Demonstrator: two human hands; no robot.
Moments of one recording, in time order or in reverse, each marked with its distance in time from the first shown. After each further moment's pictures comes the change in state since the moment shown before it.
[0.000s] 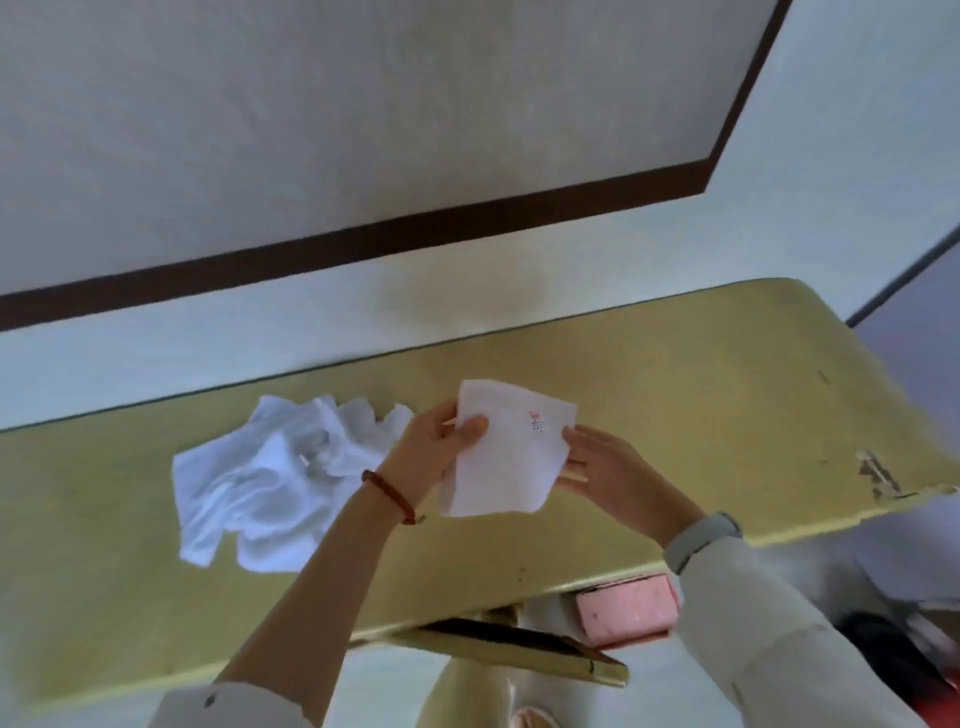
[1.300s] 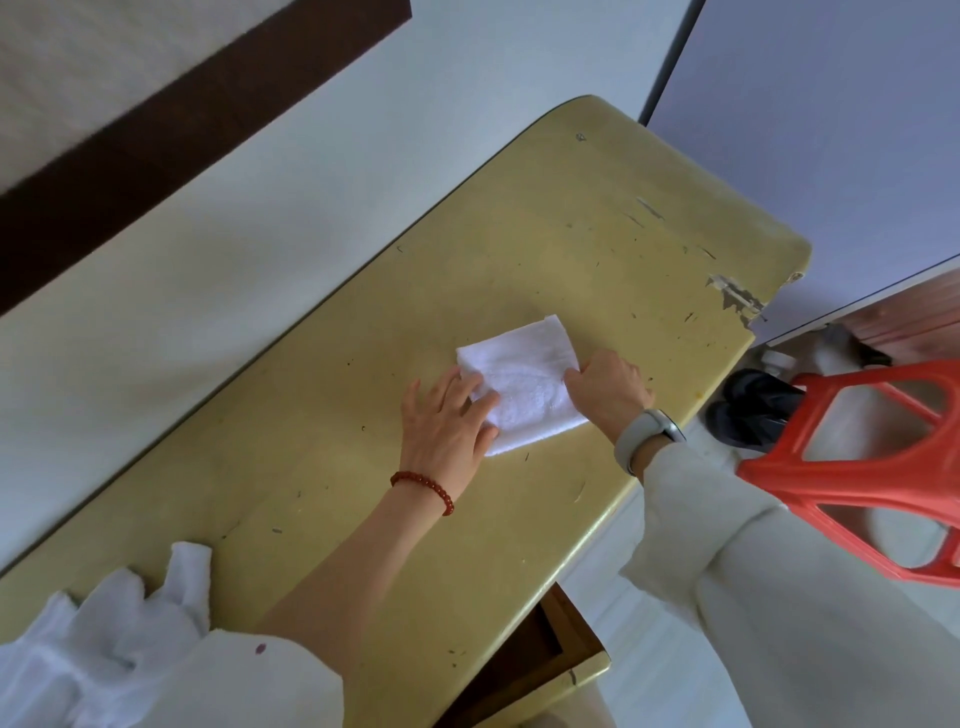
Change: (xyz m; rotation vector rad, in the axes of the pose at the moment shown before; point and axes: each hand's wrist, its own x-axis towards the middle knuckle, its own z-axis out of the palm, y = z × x) left_hand 0.188 -0.116 0.132 1.375 -0.235 0.873; right_hand 0.064 0.043 -0.170 -0.751 1.026 0.501
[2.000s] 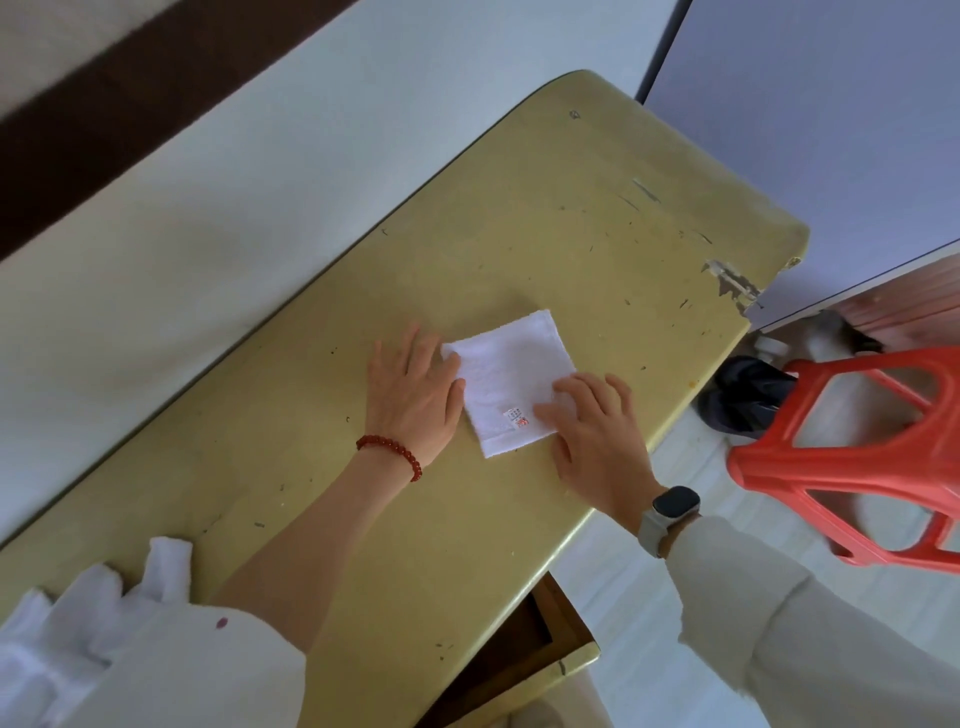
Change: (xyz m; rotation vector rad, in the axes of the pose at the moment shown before) left_hand 0.021 -0.016 -0.015 0.127 -0.163 -0.080; right_hand -0.038 0.060 0.035 -0.309 0.448 -0.886
